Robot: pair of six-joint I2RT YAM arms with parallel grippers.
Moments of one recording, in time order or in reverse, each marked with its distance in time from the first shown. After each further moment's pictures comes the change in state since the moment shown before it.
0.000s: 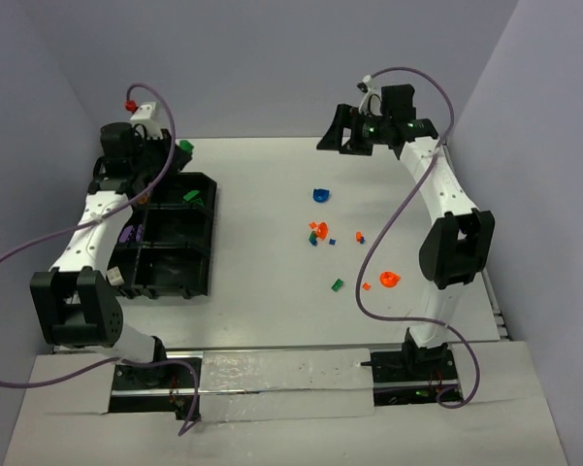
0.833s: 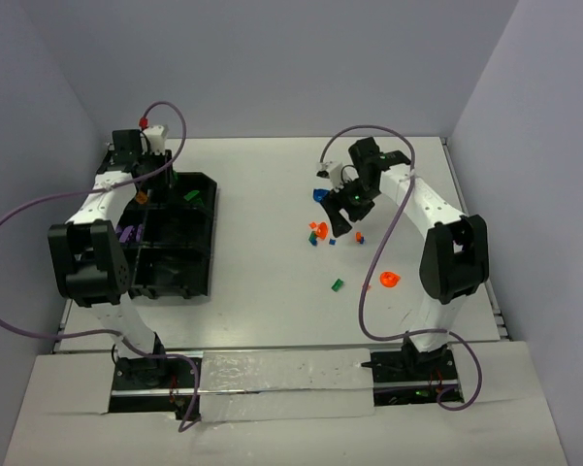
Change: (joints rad) left arm 0.085 0.291 0.135 -0.243 -0.206 0.295; right arm 0.131 -0.116 -0.369 -0.386 0.250 -0.792
